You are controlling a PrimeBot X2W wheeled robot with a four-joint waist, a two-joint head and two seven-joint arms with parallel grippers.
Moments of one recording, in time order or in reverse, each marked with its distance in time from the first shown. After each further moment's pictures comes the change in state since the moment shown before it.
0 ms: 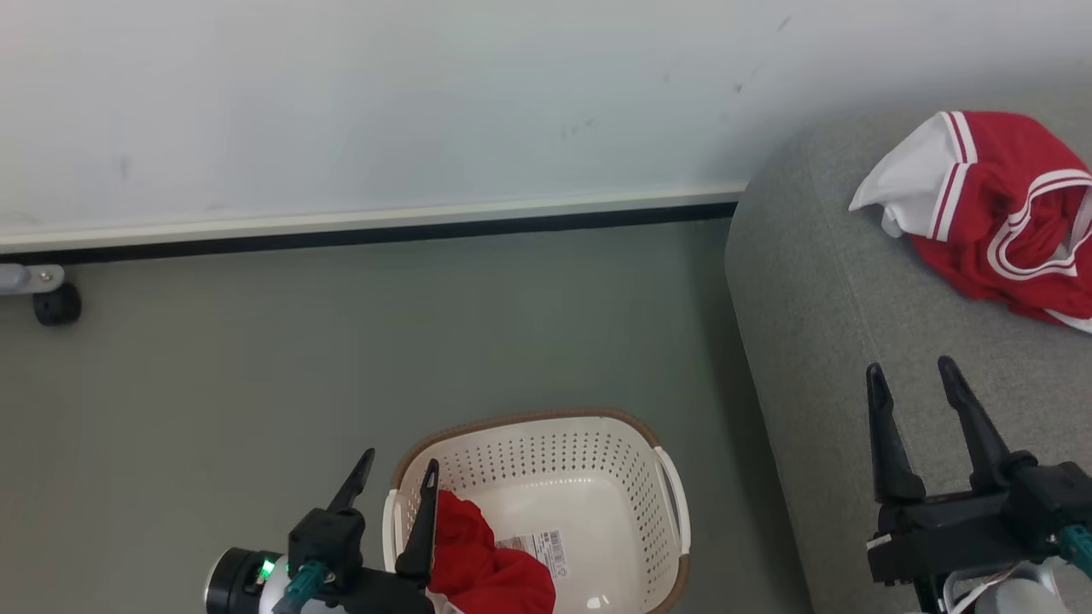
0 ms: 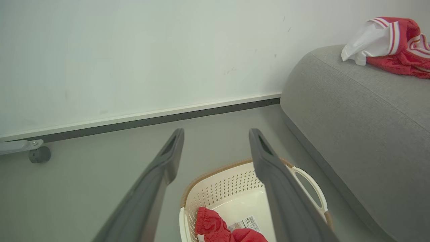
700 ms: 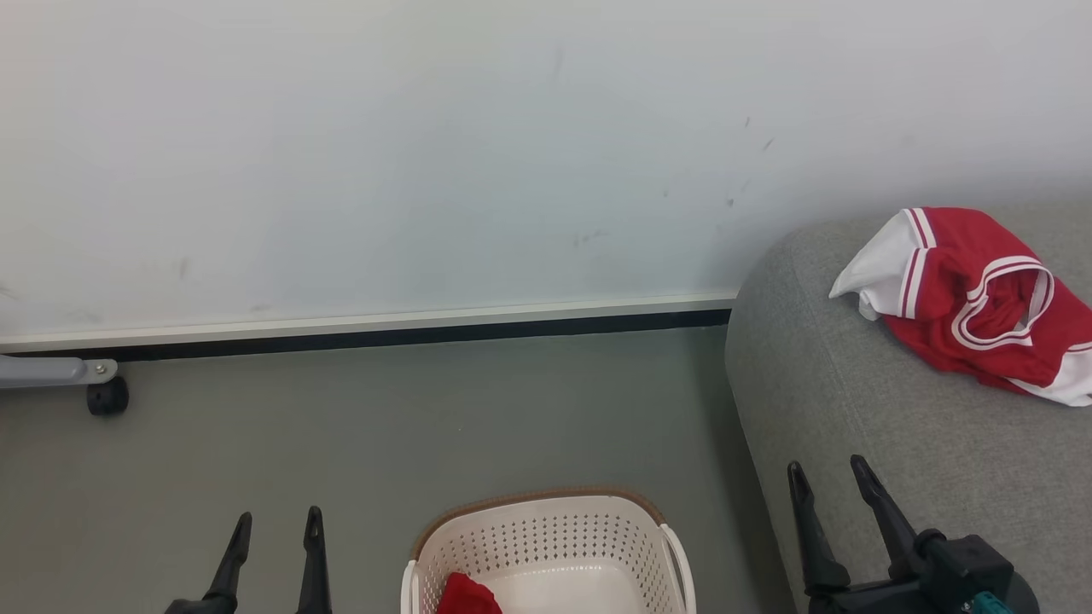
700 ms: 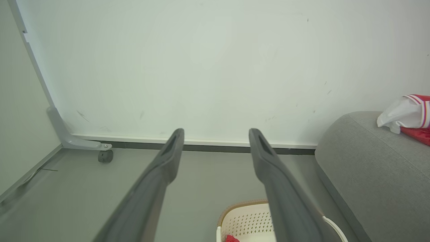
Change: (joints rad) left arm 0.214 0.045 0.168 -0.175 -0.088 0.064 -0.047; right arm 0.078 0.081 0.098 0.080 0.039 0.010 0.000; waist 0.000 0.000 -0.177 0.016
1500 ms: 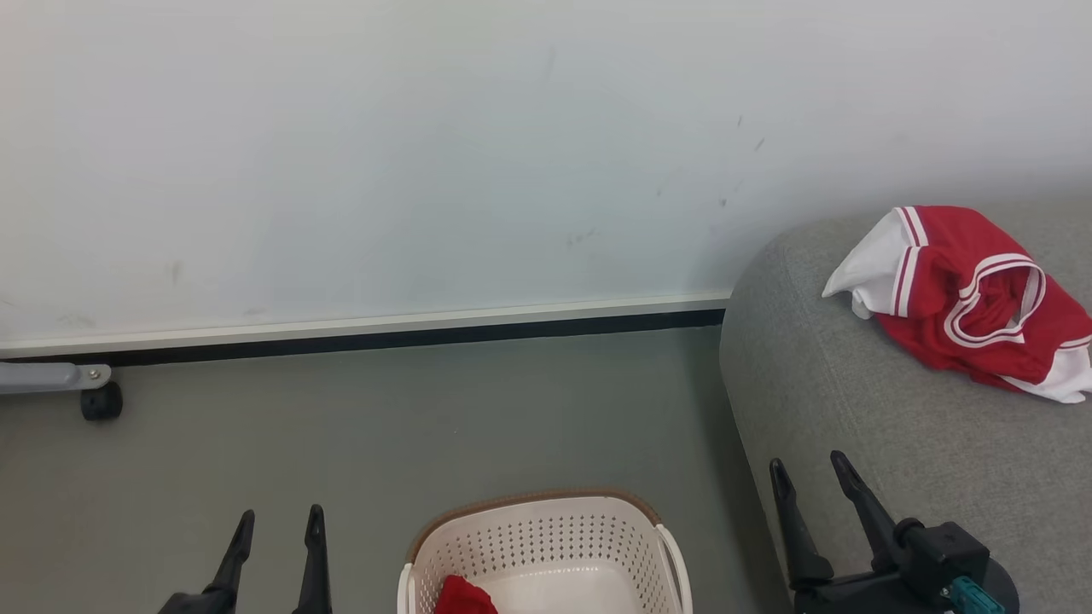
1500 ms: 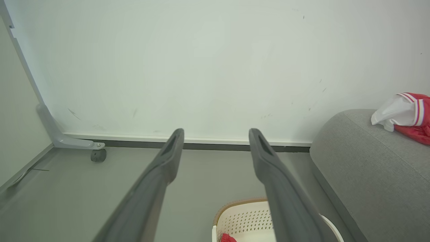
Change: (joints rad) left arm -0.023 0.025 -0.031 0.024 -0.043 0.000 0.000; right arm -0.054 0.008 0.032 0.074 0.011 0.016 0.000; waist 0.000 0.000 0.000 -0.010
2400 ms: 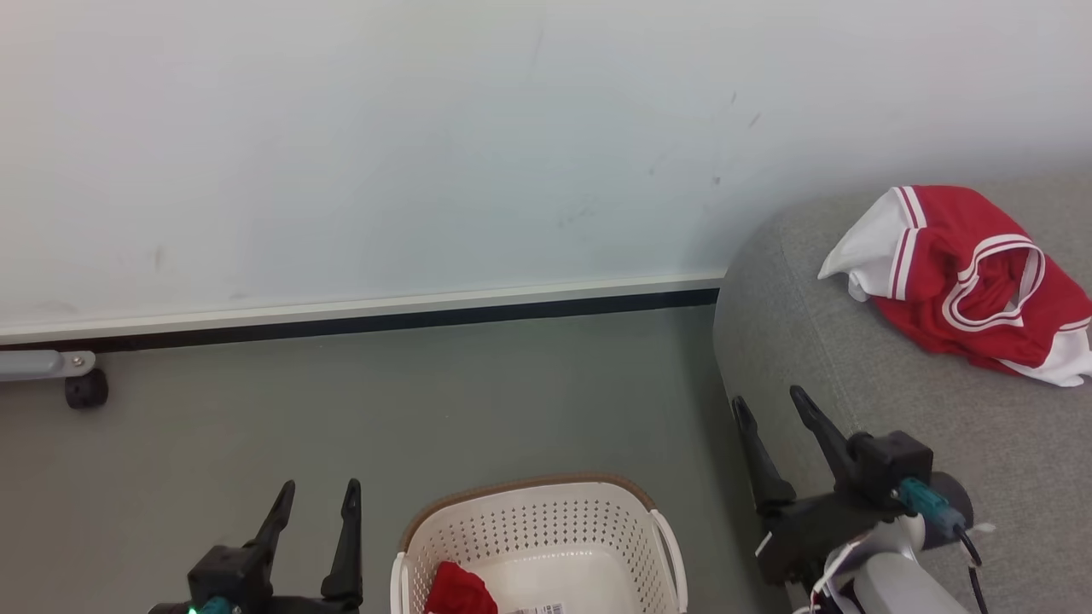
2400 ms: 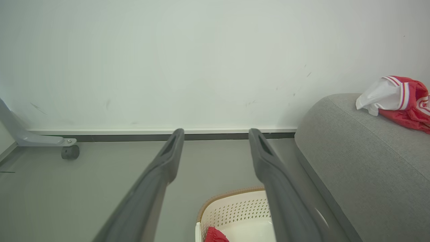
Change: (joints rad) left arm -0.147 0.026 -0.131 0.140 -0.087 -0.008 0.000; right arm -0.284 0.034 0.072 0.304 0.026 0.063 0.000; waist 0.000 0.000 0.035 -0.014
